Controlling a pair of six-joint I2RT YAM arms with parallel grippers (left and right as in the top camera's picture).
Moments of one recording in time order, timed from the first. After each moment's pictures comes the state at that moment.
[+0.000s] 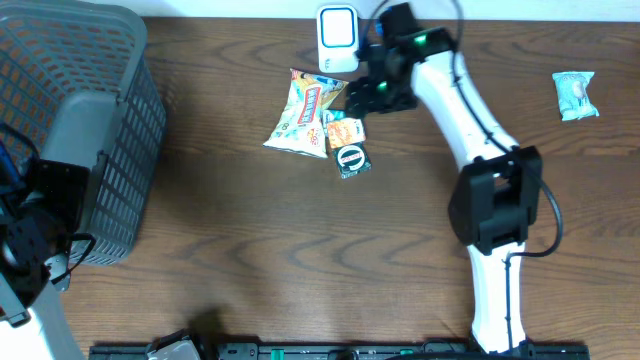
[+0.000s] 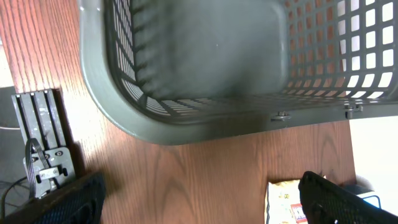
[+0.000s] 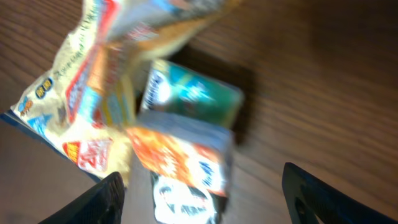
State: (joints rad) left arm 0.40 1.19 1.84 -1.69 -0.14 -0.99; right arm 0.34 2.32 2.14 -1.11 -0.27 0.05
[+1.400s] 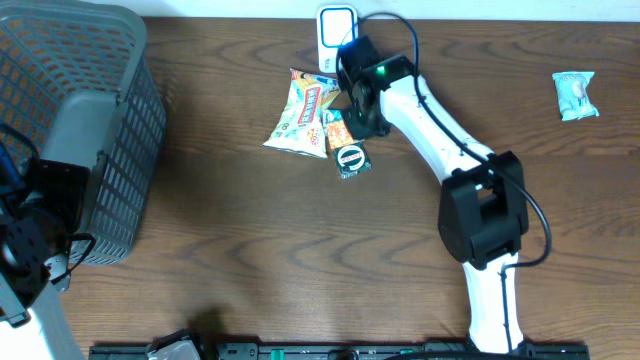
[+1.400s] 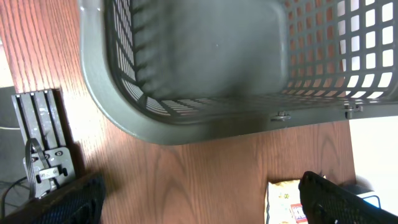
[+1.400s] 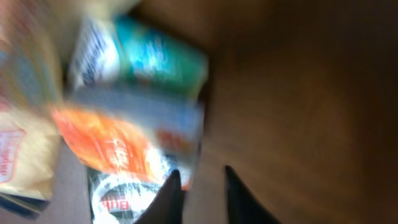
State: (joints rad) left arm 0.40 1.19 1.84 -1.69 -0.14 -0.99; right arm 0.45 2.24 1.95 -0.99 0.08 0.02
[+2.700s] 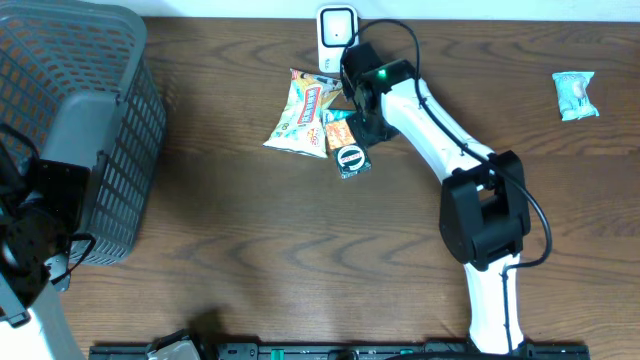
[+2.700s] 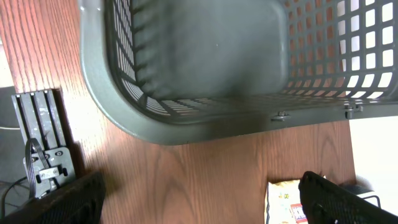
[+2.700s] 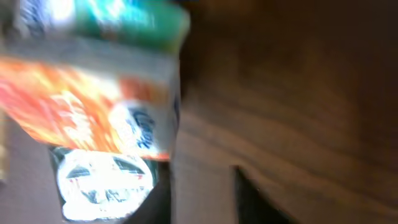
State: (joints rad) left arm 0.40 1.19 1.84 -1.69 -0.14 -0.99; right arm 0.45 2.24 1.90 -1.05 0.12 0.03
